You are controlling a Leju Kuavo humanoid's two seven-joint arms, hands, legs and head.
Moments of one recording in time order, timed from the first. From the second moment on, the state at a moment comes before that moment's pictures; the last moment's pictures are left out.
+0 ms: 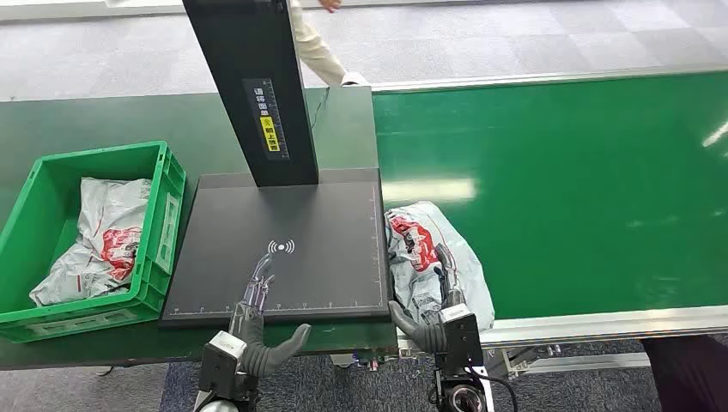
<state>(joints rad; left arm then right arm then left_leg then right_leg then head) 0.01 -0.24 -0.08 -1.19 -0.36 -0.04 -0.57 0.02 0.30 0.09 -1.12 0.29 -0.07 -0.63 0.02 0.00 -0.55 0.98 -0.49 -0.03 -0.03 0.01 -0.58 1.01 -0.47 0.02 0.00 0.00</state>
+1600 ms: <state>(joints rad) -0.06 -0.22 -0.10 -1.06 -0.33 -0.05 -0.63 -0.41 0.04 -0.15 -0.46 0.69 0.29 -0.68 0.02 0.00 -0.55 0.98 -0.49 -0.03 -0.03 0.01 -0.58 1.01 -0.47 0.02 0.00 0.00</state>
